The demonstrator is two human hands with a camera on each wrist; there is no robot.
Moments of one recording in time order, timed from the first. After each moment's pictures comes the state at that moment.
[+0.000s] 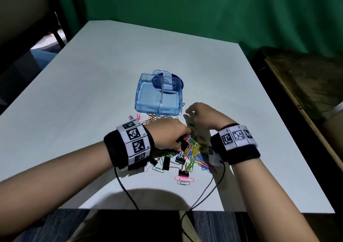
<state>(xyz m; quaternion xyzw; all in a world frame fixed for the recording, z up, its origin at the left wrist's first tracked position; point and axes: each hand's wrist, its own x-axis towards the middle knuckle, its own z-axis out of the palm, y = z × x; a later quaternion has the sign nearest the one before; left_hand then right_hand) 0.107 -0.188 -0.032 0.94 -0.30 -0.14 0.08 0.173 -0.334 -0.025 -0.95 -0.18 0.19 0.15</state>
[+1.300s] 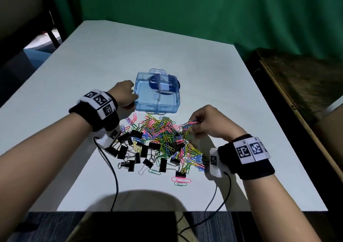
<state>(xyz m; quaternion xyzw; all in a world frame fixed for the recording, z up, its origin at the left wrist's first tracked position) 0.183 -0.077 -0.041 0.96 0.11 -0.06 0.26 0.148 -0.356 -0.014 -0.91 -0.12 0.21 0.34</state>
